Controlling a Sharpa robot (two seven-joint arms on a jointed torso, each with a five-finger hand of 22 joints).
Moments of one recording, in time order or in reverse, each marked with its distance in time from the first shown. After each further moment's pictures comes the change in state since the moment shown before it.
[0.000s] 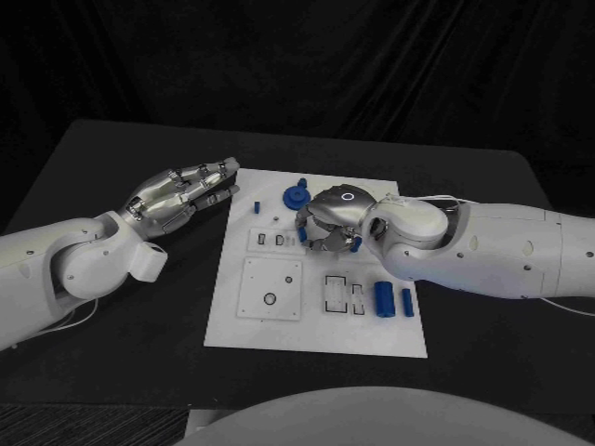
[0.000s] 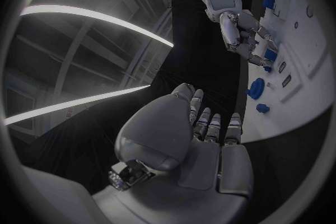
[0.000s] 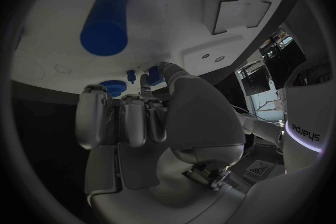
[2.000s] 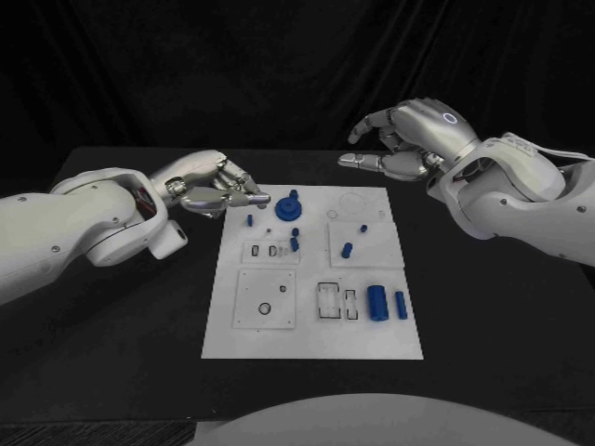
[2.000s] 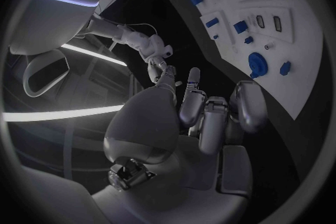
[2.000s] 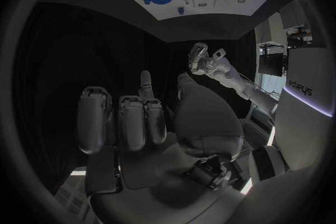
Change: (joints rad) left arm 0.156 0.064 0.001 0.098 -0.732 -0.326 -0.202; left_hand -0.193 -0.163 -0.065 0.046 -0.521 0.477 0.001 0.282 0.155 1.324 0.043 1.229 0.981 1.454 -0.061 1.538 1.298 -0.102 1.355 -0.106 1.453 1.278; right arm 0.197 -0.300 0.000 0.146 0.144 -0.371 0.137; right_hand -0.264 0.102 -0.241 0.087 -0.252 0.102 0.011 -0.024 -0.010 0.000 0.008 0.000 0.000 0.003 0.010 0.023 0.000 0.000 0.000 0.007 0.051 0.000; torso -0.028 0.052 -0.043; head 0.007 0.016
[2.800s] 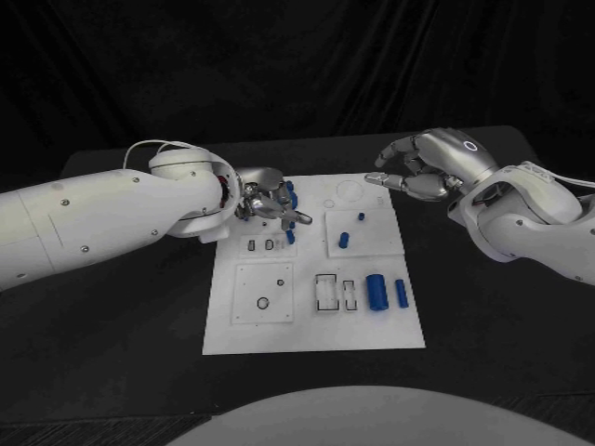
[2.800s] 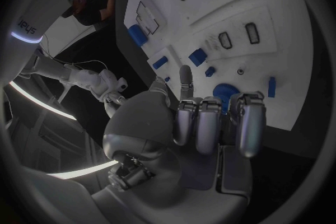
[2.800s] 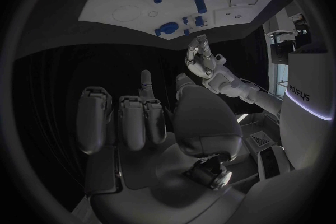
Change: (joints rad) left arm 0.006 0.219 0.000 -0.073 -0.276 0.147 -0.529; left_hand -0.220 0.049 -0.099 0.005 -0.018 -0.030 -0.047 0.201 0.344 0.072 -0.115 0.155 0.296 -0.005 -0.044 0.000 0.000 -0.016 0.053 -0.026 0.048 0.022; right arm -0.102 -0.023 -0.001 -0.038 0.041 0.005 0.002; right_hand 0.015 0.014 -0.005 0.000 0.044 0.006 0.000 0.000 0.002 0.000 0.000 0.000 0.000 0.000 0.000 0.000 0.001 0.000 0.000 0.000 0.000 0.001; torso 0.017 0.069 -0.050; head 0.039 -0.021
